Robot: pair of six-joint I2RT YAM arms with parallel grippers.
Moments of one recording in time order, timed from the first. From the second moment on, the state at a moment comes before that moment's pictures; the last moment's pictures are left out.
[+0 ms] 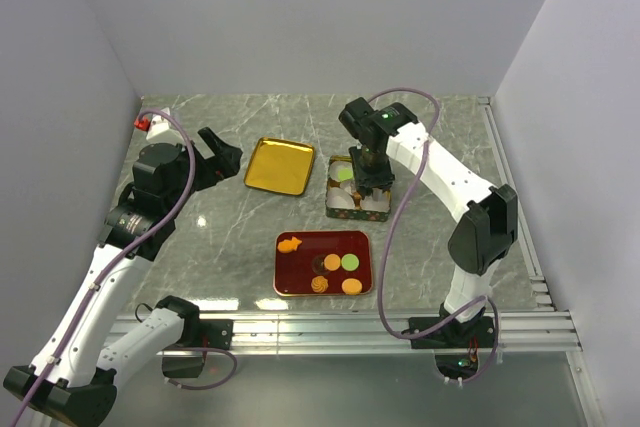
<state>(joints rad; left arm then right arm) -0.35 0.85 1.04 -0.49 -0.16 -0.61 0.59 1.80 1.76 -1.35 0.12 0.45</state>
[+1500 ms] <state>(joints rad) -0.35 0.87 1.04 -0.51 -0.16 -0.62 0.57 1.86 1.78 -1.32 0.10 0.43</state>
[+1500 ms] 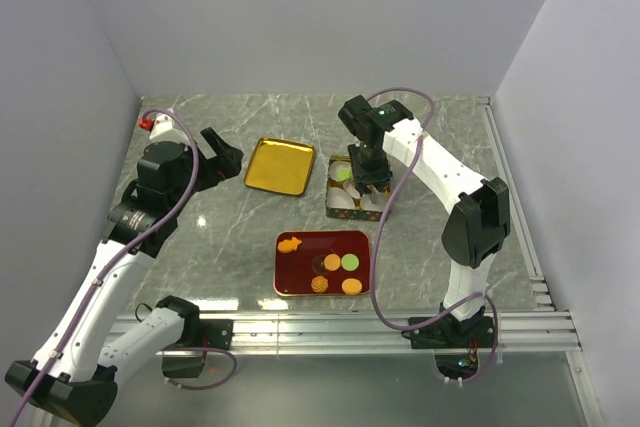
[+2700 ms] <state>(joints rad) -0.35 0.89 1.04 -0.51 -0.15 -0.62 0.60 1.81 1.94 -1.37 0.07 0.44</state>
